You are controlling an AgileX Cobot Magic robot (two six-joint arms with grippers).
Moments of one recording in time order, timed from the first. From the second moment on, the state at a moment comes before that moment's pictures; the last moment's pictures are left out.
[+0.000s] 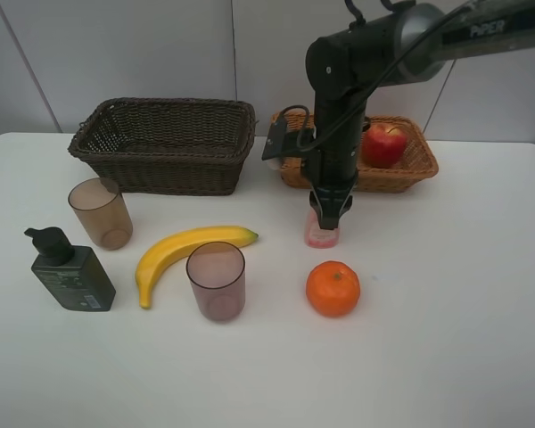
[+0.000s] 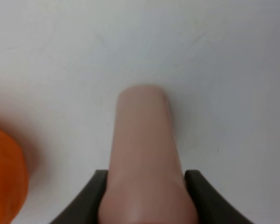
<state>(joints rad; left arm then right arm) -0.10 -0.01 -0.42 -0.02 1.08 0.00 0.56 2.14 -1.58 -0.14 1.10 -0.83</state>
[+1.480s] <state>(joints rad) -0.10 -0.01 -0.42 -0.02 1.08 0.00 0.56 1.98 -1.78 -0.10 1.21 -0.83</state>
